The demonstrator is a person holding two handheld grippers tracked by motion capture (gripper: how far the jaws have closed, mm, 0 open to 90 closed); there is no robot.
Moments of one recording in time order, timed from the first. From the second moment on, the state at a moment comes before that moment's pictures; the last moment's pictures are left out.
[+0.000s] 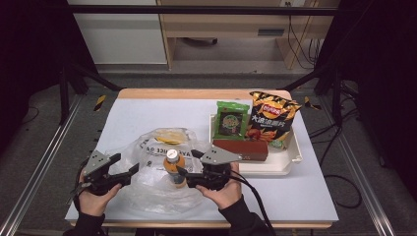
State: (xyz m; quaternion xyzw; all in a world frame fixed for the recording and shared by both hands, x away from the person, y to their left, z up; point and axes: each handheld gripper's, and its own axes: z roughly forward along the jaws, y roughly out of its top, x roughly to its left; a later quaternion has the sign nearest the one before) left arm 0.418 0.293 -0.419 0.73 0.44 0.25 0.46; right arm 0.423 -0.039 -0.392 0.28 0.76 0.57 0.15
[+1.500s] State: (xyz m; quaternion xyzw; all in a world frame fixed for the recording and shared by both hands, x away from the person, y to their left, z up) left arm 0.423 0.291 -0.428 0.74 0.44 0.25 0.44; right arm 0.440 0.005 -0.427 0.28 0.79 0.52 0.16
